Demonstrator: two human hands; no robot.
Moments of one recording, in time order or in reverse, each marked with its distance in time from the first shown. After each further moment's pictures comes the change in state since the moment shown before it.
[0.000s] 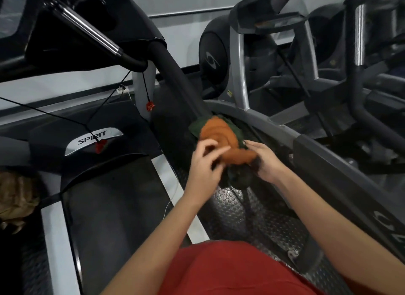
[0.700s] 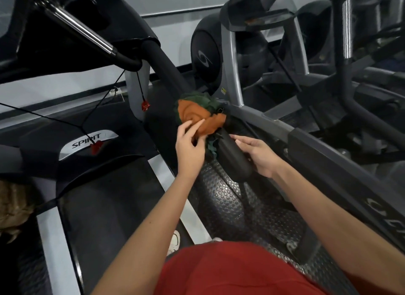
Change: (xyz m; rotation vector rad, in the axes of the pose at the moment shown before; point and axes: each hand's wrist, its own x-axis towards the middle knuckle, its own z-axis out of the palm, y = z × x) left_hand 0.031 -0.011 -0.010 -0.109 0.239 -0.178; right_hand 0.002 0.011 -0.011 -0.142 -0.061 -0.002
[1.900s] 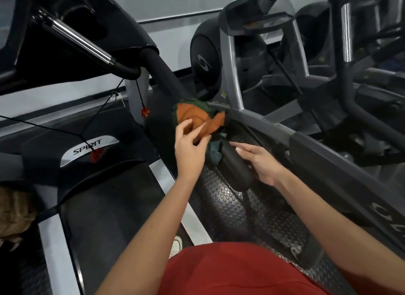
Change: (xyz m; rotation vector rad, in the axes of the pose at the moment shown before) left_hand 0.017 0.009 0.001 0.069 0.009 0.000; right_hand 0.001 0.001 0.000 0.061 -0.014 0.008
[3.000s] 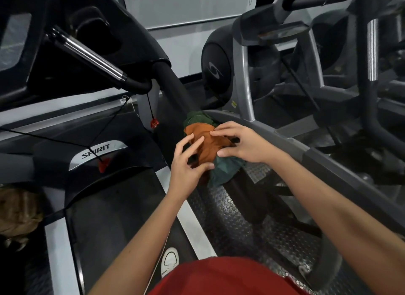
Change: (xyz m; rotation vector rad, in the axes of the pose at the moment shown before) left_hand 0.024 -0.037 -0.025 -0.158 -0.227 0.007; right_hand 0.056 -0.088 0.041 -0.927 -0.192 -0.474
